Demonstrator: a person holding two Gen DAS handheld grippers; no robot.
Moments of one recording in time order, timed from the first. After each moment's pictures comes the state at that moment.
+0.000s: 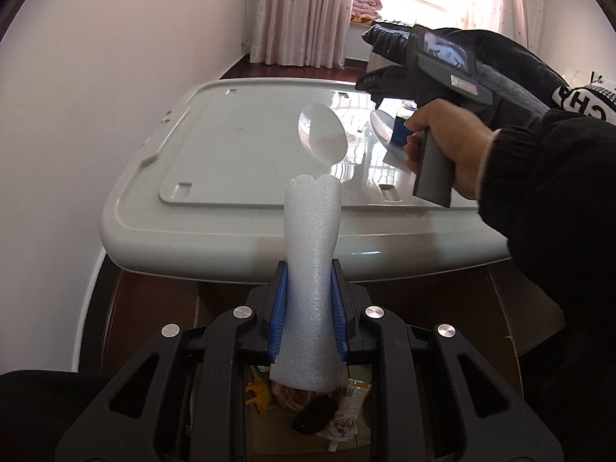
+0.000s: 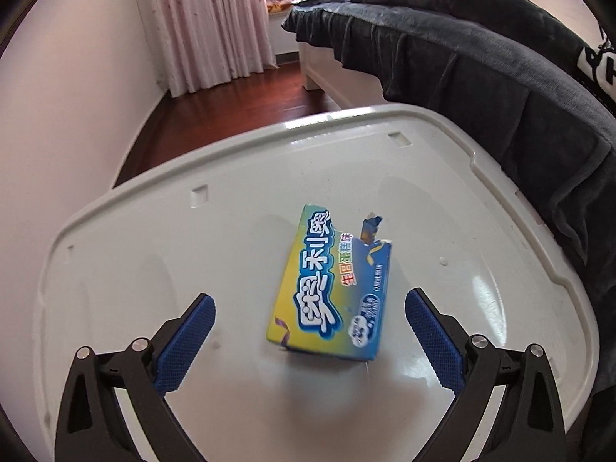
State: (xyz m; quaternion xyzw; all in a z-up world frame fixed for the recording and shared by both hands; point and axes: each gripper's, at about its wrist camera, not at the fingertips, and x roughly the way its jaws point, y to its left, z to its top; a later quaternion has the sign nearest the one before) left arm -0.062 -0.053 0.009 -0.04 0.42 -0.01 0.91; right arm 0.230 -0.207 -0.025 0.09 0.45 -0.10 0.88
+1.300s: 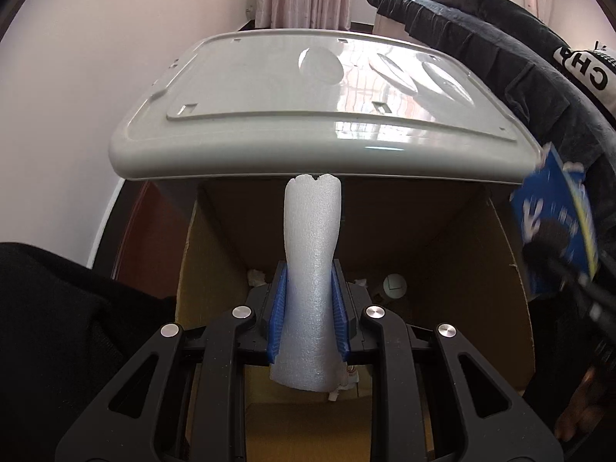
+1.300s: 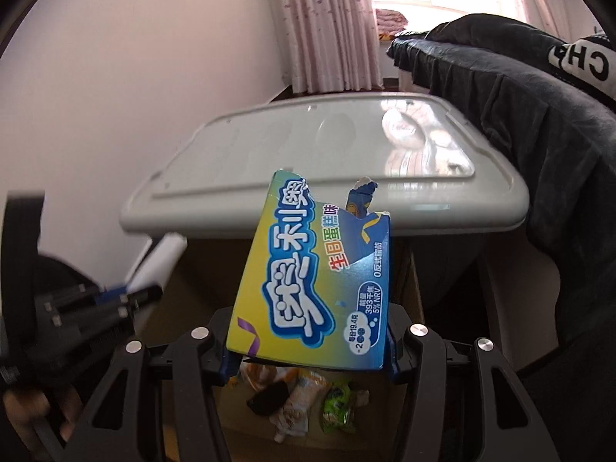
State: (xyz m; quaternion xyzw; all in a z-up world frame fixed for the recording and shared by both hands) left arm -0.117 -0.071 -0.021 -0.03 0.48 0.00 0.87; right arm -0.132 -0.253 -0.021 0.03 0.40 0.13 0.91
